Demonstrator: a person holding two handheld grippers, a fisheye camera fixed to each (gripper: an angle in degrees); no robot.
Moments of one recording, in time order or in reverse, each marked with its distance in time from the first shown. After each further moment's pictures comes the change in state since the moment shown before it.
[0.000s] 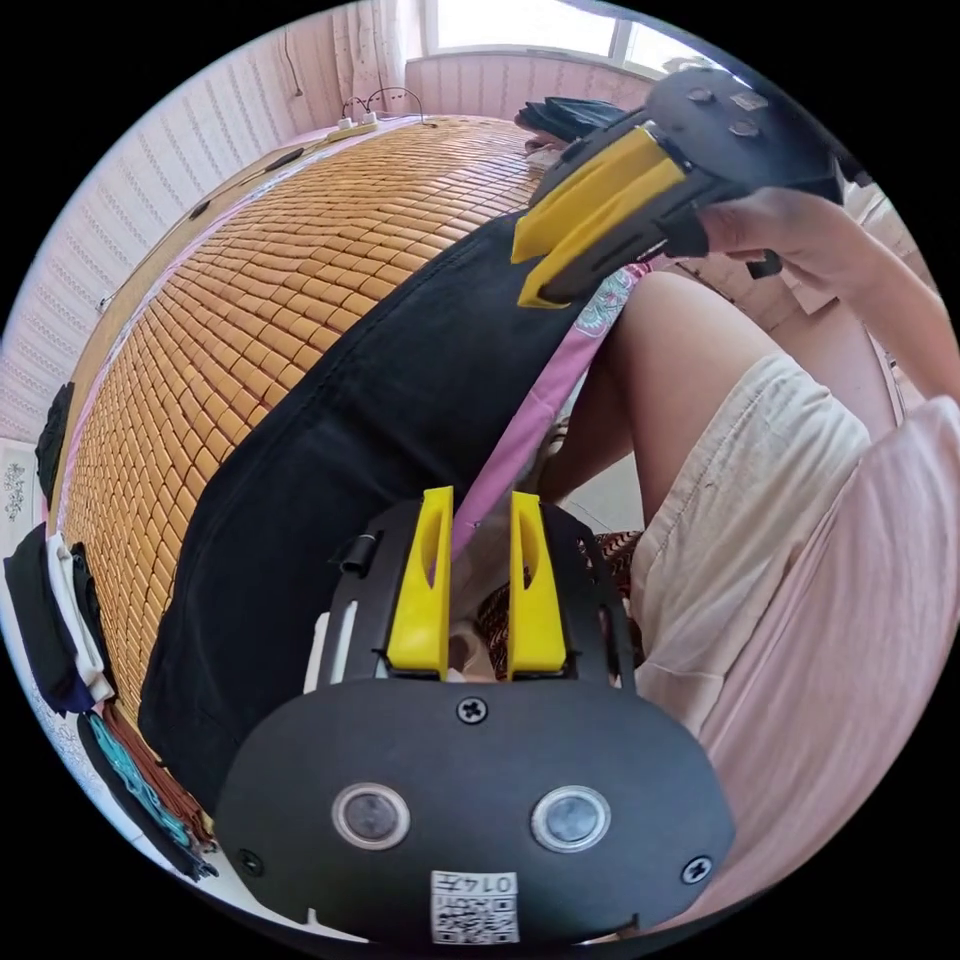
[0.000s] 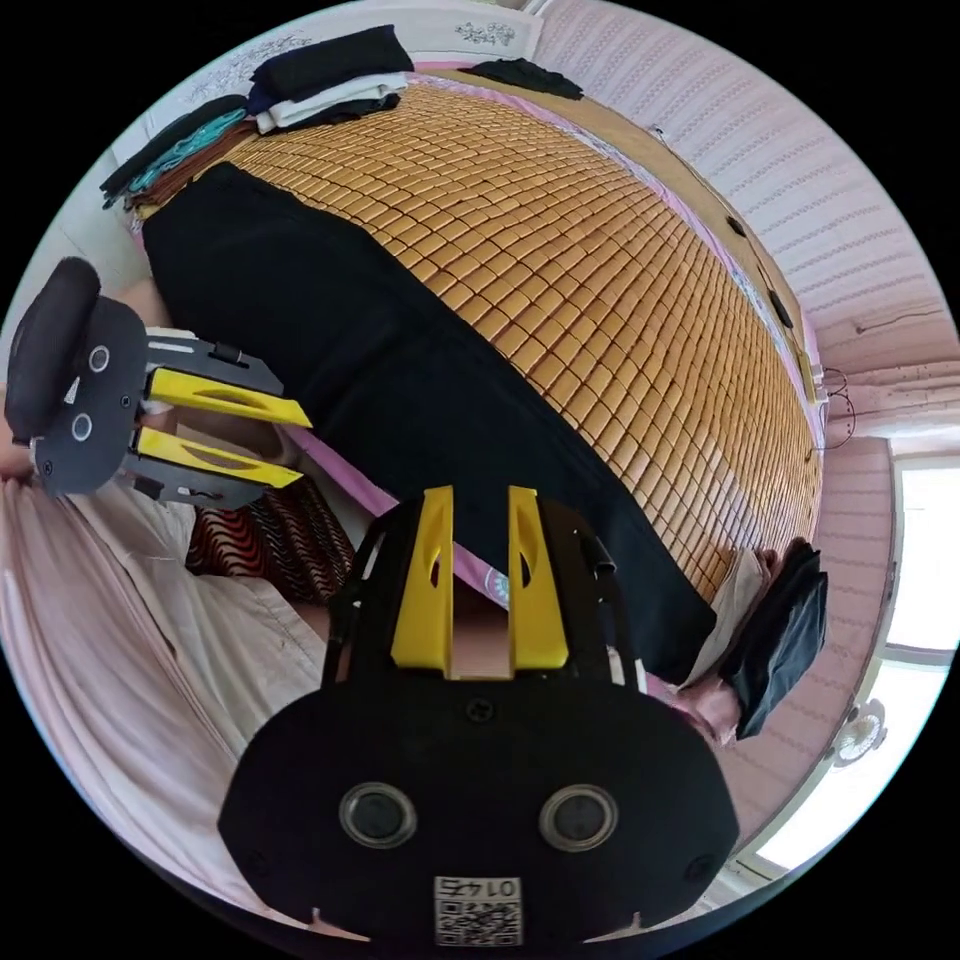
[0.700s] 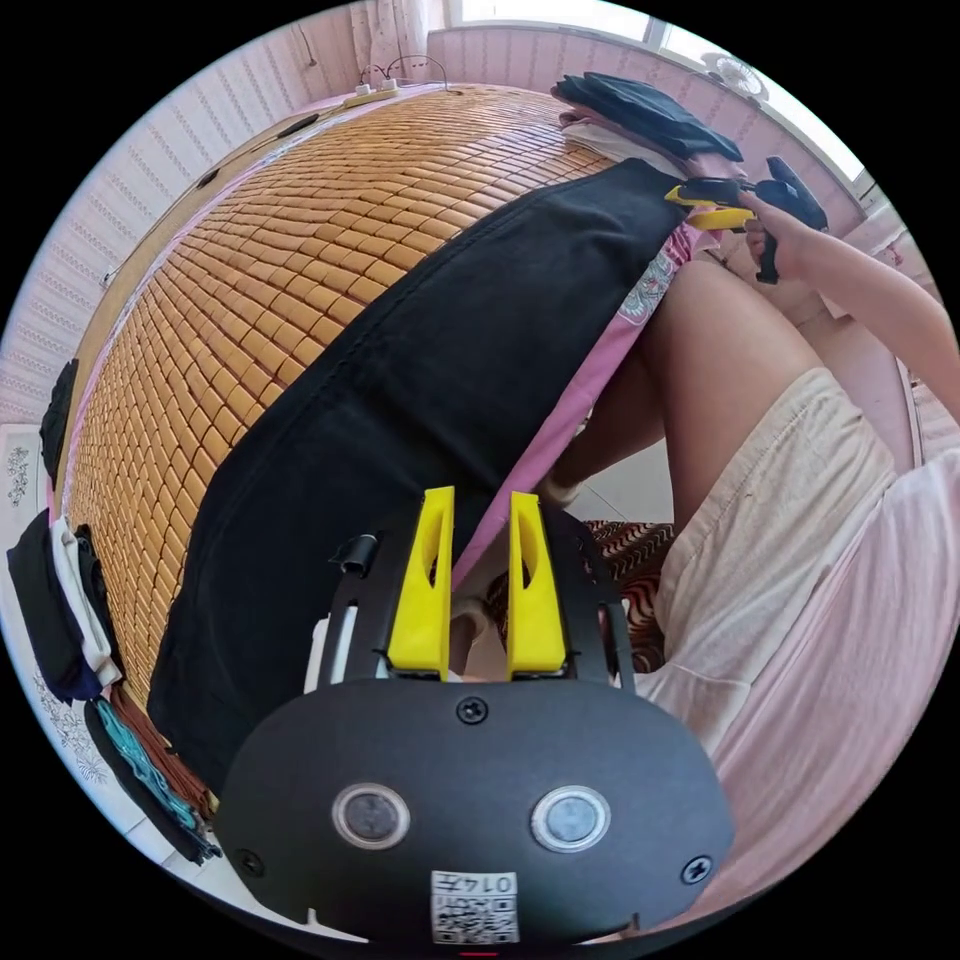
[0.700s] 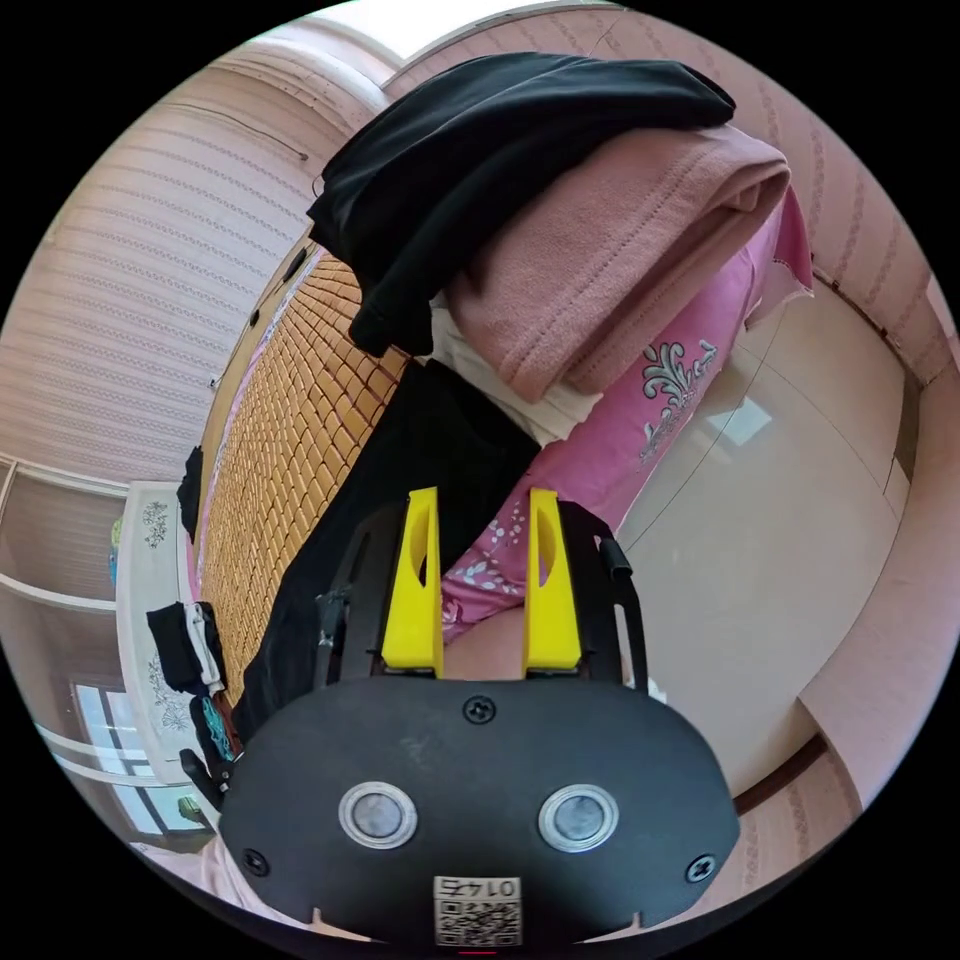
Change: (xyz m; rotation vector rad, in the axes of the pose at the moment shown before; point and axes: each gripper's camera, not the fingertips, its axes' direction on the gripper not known) left arm -0.018 -0.031 -0.004 -0.090 -0.023 -0.043; right arm 0.286 0.402 0.153 0.302 -0.452 1.458
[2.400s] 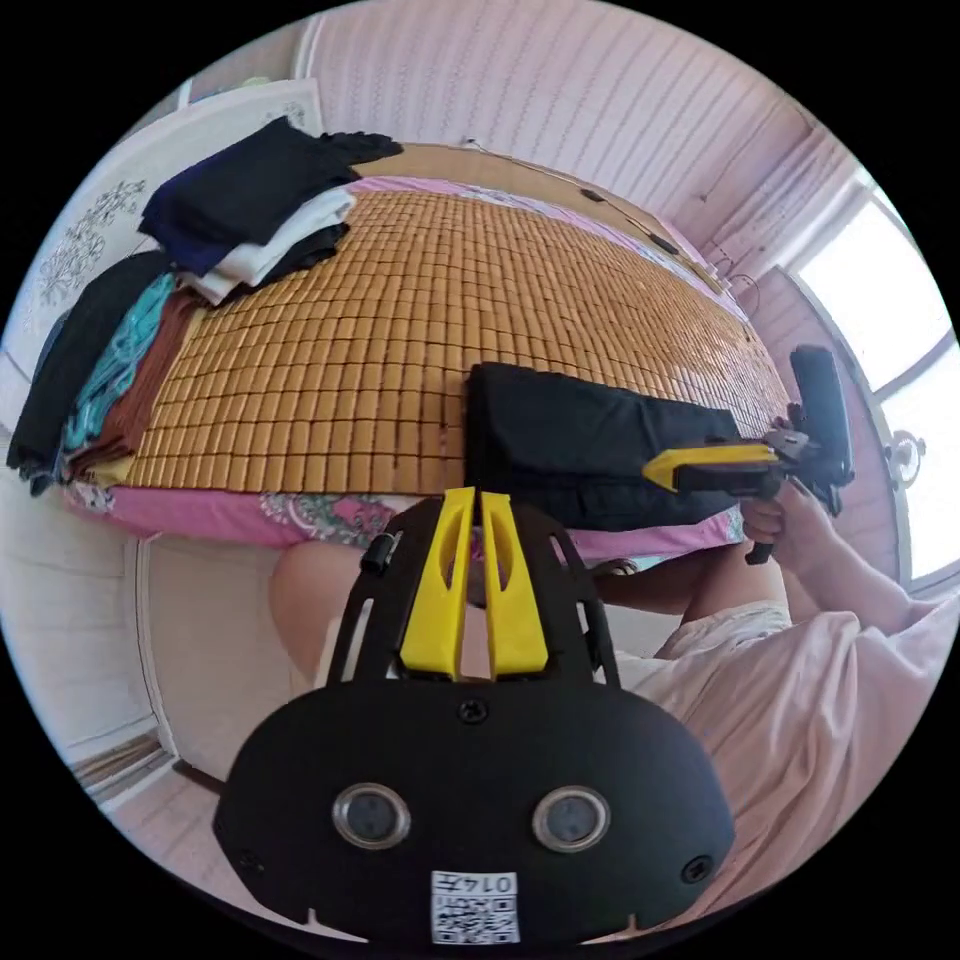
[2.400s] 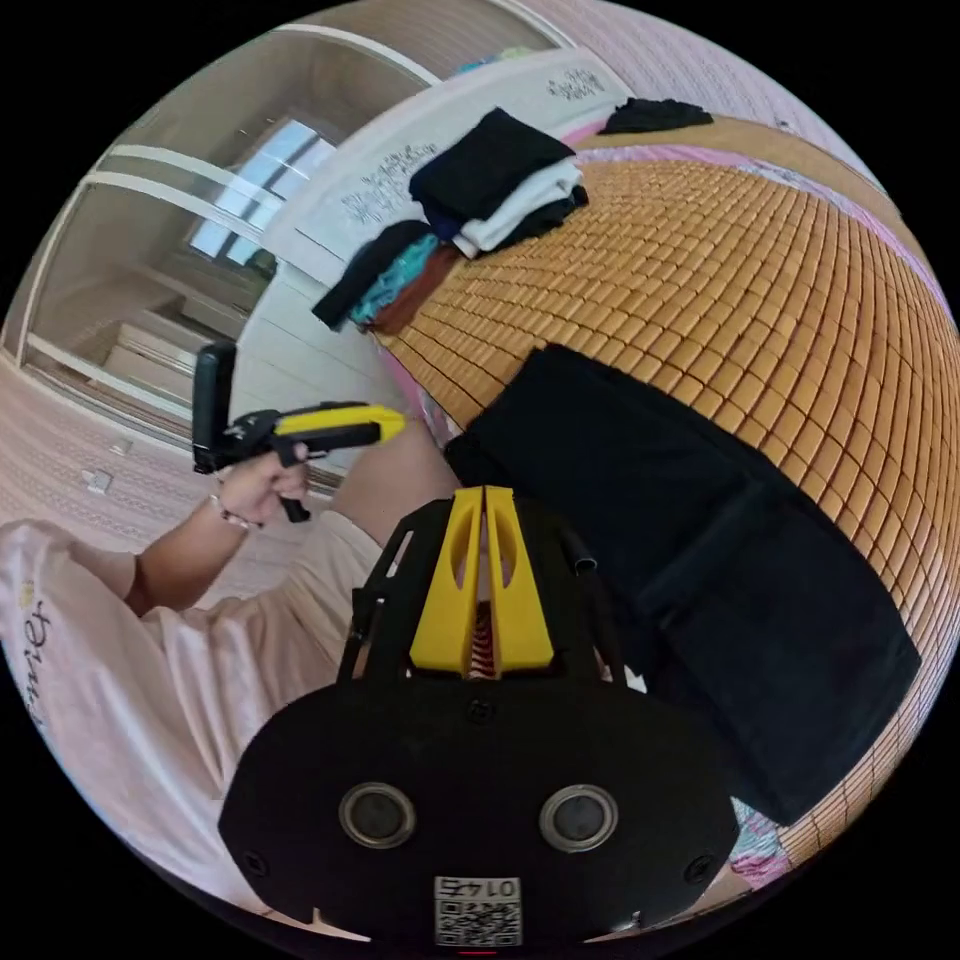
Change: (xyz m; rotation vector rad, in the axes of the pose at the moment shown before) left arm -0.157 0.241 -0.106 0.273 0.039 -0.893; right arm -0.470 0.294 0.091 -0.771 -0.414 -1.329
